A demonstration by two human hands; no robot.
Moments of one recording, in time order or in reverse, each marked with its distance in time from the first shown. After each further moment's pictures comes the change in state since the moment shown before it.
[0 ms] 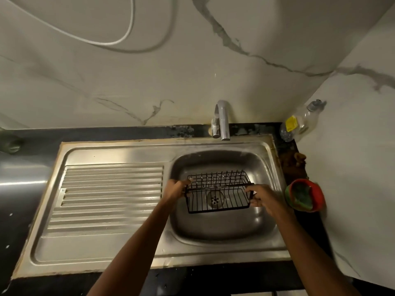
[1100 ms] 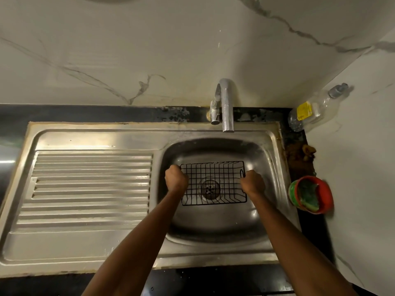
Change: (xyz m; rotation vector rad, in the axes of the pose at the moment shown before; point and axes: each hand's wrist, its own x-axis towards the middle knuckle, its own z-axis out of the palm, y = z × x) left_hand 0.070 -0.024 0.050 0.571 0.370 0.052; right_hand 0.081 0.006 0.047 -0.745 0.318 -0.104
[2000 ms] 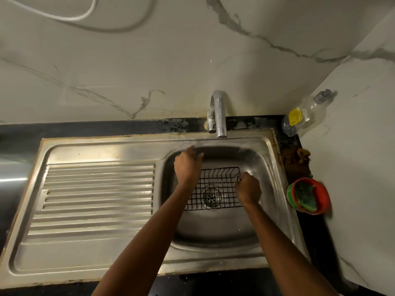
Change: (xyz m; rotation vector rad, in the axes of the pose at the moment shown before) left_hand -0.028 0.078 -0.036 -0.167 0.123 0.496; right_hand -0.035 -0.015 -0.005 0.101 0.224 -0.125
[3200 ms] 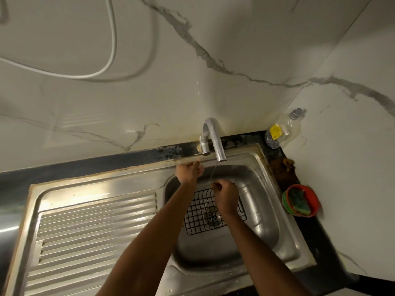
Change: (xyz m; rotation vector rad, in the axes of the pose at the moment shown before) left_hand 0.058 0.015 0.003 -0.709 -0.203 -0.462; right_hand -0.041 -0.101 -0.007 0.389 0.242 -0.182
